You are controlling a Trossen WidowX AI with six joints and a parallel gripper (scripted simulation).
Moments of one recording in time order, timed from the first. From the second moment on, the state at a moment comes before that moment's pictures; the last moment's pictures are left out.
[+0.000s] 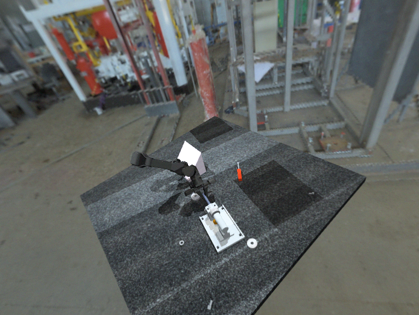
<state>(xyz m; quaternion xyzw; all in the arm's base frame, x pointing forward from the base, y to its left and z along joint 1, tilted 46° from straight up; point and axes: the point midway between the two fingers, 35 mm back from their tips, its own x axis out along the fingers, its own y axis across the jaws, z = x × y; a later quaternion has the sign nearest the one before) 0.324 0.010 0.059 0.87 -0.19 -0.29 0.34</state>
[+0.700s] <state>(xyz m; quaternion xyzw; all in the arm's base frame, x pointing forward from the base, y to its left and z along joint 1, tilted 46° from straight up) 0.331 0.010 0.060 0.87 -0.19 -0.29 0.34</state>
